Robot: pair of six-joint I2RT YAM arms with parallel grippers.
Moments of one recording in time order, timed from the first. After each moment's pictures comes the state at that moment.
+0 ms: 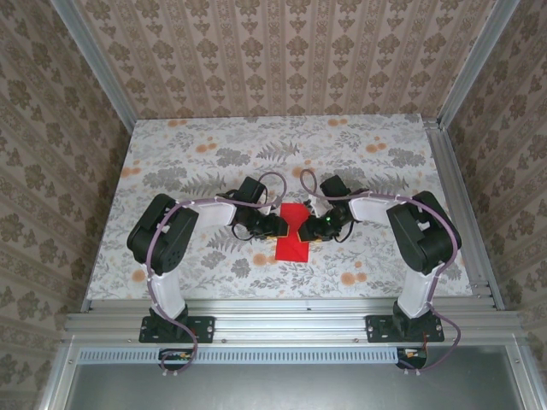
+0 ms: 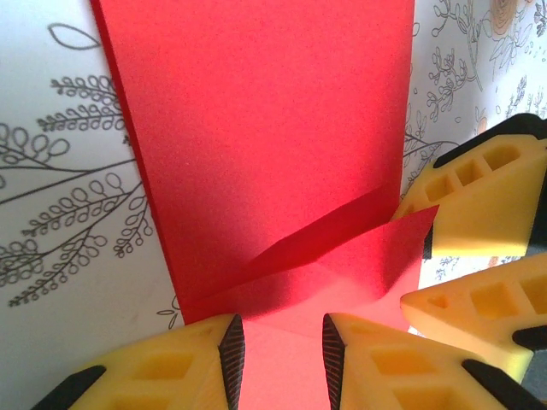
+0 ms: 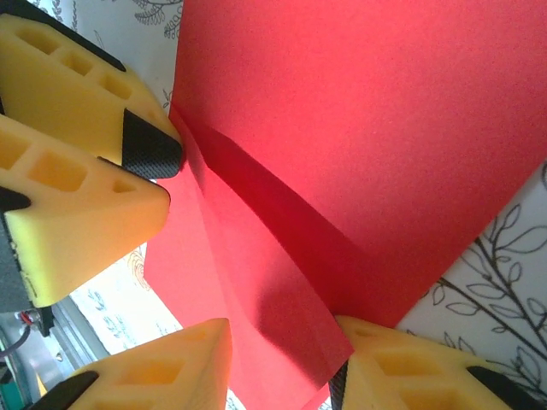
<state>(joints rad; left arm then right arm) -0.63 1.86 0.99 -0.25 0.64 -0.50 0.43 1.83 0.98 -0.43 -0.65 0.26</state>
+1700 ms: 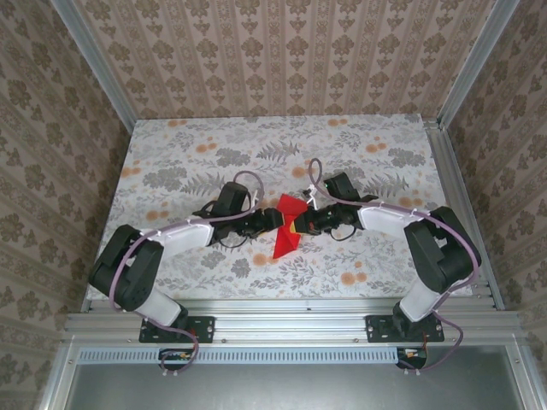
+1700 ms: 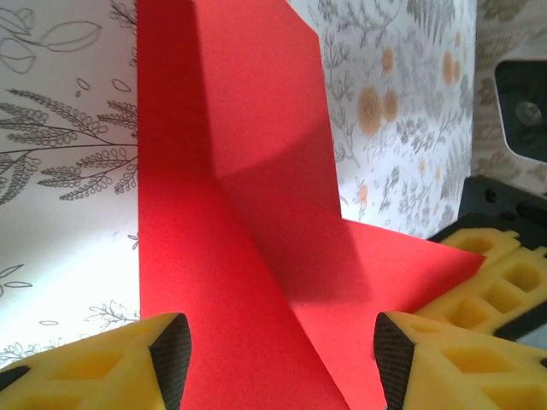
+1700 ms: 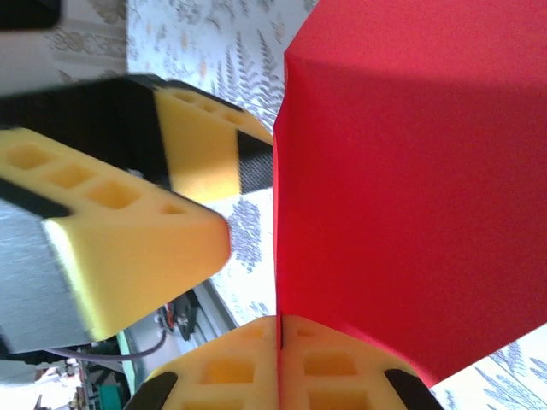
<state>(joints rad) -0.62 1.52 0.72 0.05 0.54 -0.84 0.45 1.66 0.88 -0.15 -0.84 0.54</state>
